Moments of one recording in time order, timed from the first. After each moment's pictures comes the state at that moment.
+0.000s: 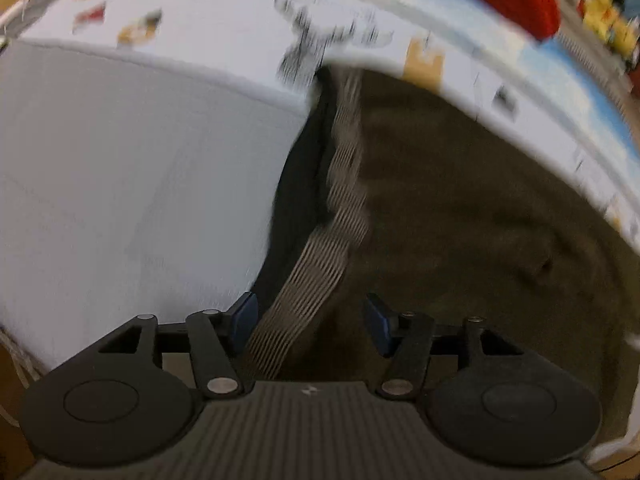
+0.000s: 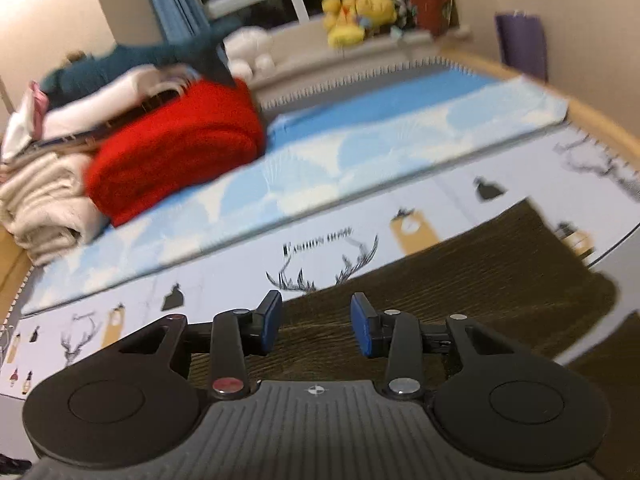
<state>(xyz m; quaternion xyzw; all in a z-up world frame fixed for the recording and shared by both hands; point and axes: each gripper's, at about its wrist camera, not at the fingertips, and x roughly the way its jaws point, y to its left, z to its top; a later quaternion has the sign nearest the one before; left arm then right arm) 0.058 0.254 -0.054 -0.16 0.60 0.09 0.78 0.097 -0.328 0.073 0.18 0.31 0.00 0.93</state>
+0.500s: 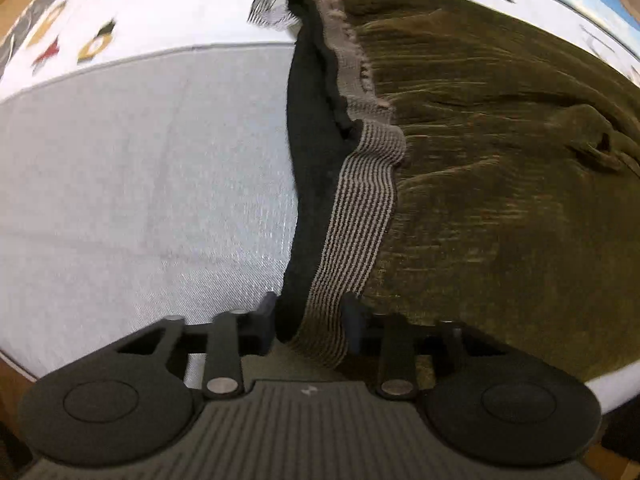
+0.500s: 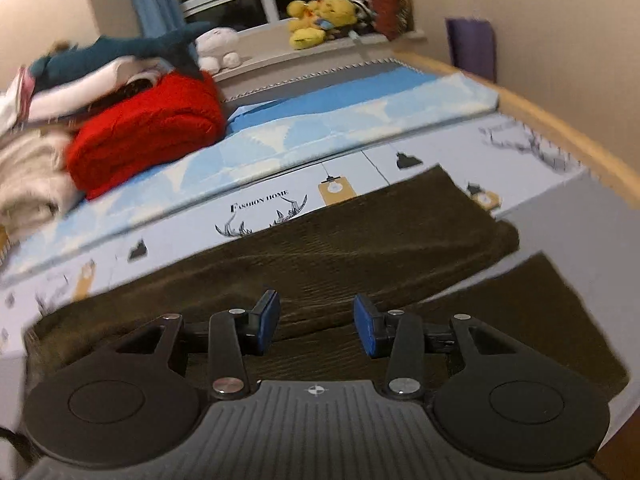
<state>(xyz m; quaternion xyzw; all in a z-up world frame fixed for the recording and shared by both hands) 0.045 0.249 -0.087 -0.01 0.62 0.04 0.78 -0.002 -0.347 0.042 0.12 0.34 -0.05 0.93</state>
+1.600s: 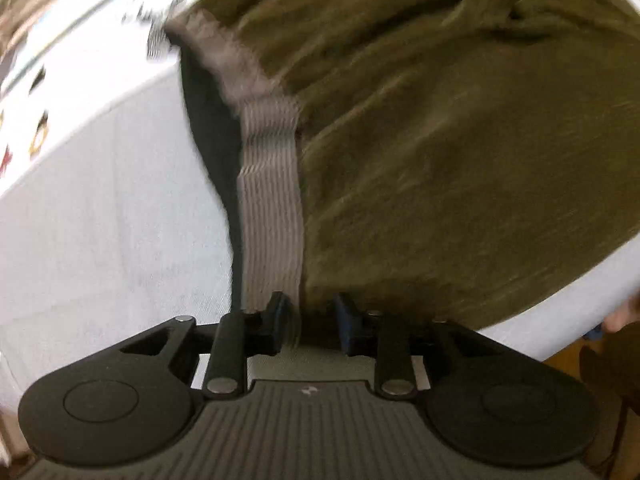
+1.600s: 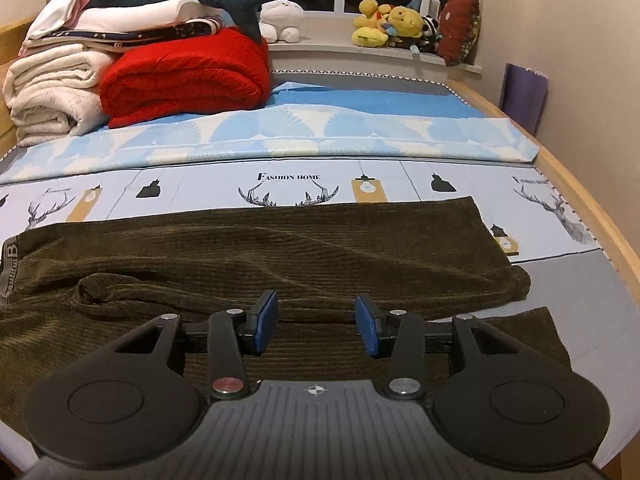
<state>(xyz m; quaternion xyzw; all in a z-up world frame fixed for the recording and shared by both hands) 0.032 0.192 -0.077 0.15 0.61 -0.08 0.77 0.005 -0.301 0.040 0.00 0.35 -0.01 0.94</state>
